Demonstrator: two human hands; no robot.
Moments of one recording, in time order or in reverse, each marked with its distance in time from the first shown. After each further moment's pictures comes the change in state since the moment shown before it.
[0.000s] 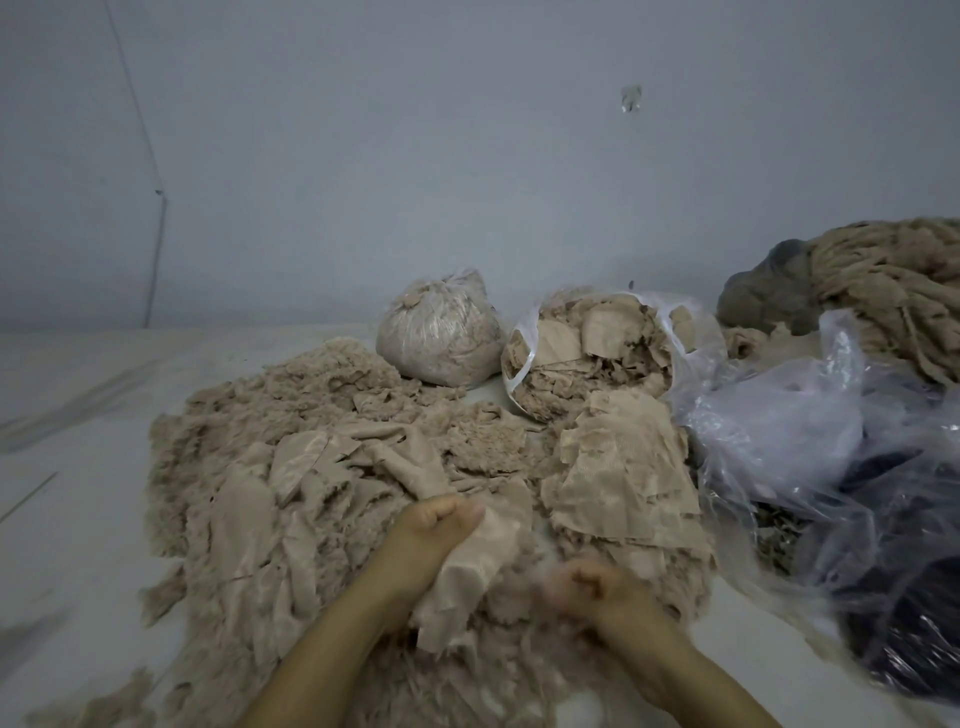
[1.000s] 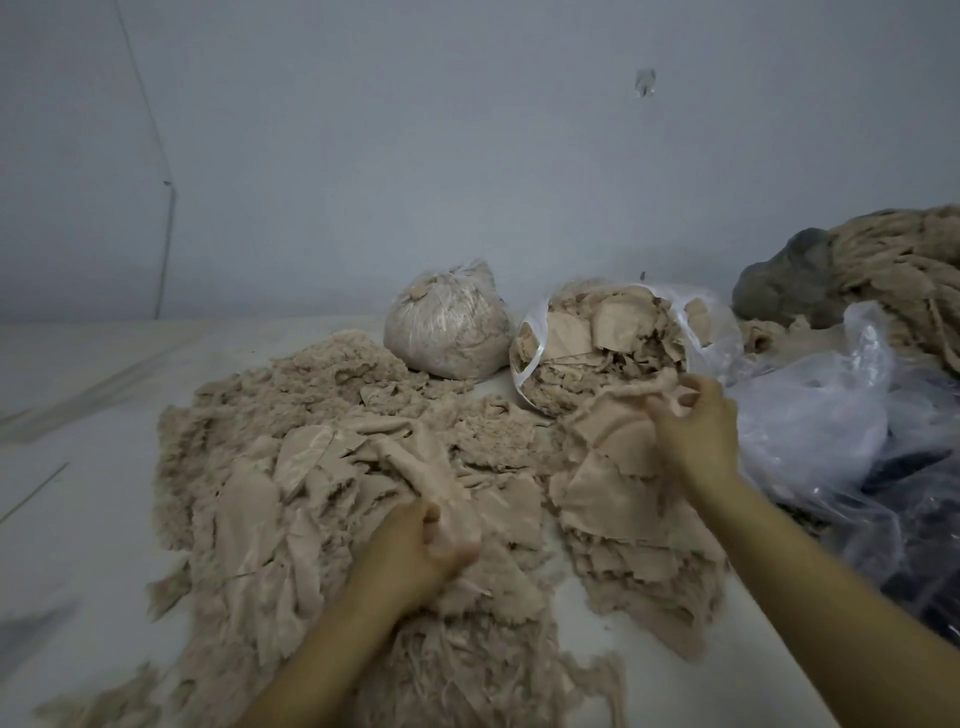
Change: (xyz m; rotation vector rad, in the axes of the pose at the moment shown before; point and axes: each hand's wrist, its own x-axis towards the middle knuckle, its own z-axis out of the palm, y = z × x) left_hand 0.019 -0.036 -0.024 0.864 0.190 -0.099; right_hand 0.087 -0.097 -0.064 -0.439 0.777 -0.247
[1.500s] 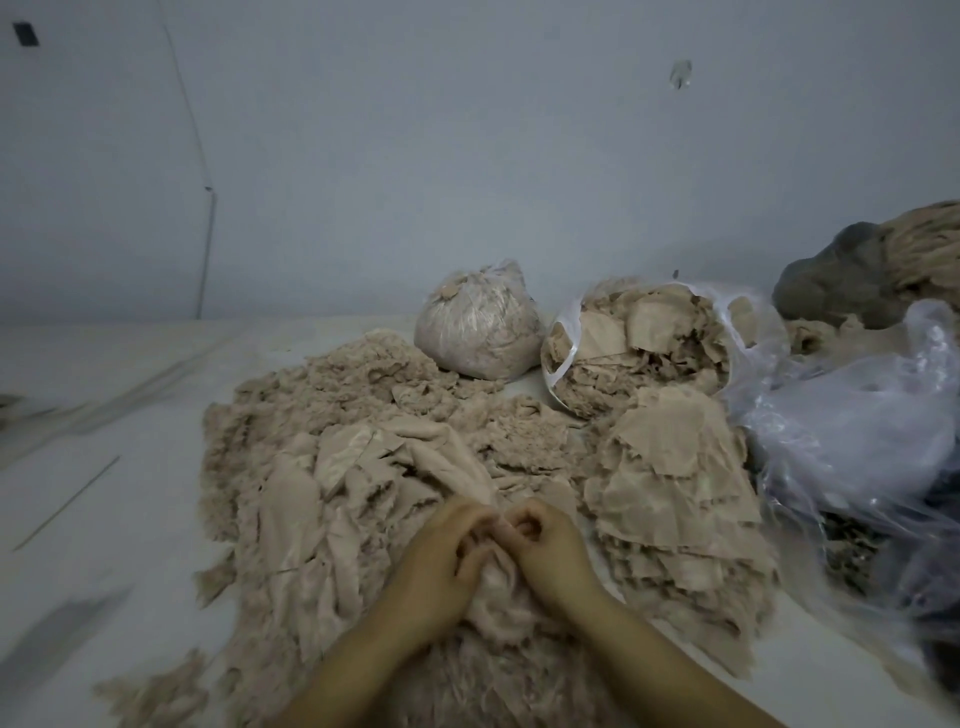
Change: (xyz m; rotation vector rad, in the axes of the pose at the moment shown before) left_hand -0.017 -0.006 -0.003 -0.151 0.101 0.425; right_hand -0.135 0.009 0.108 0.239 -0.651 0.030
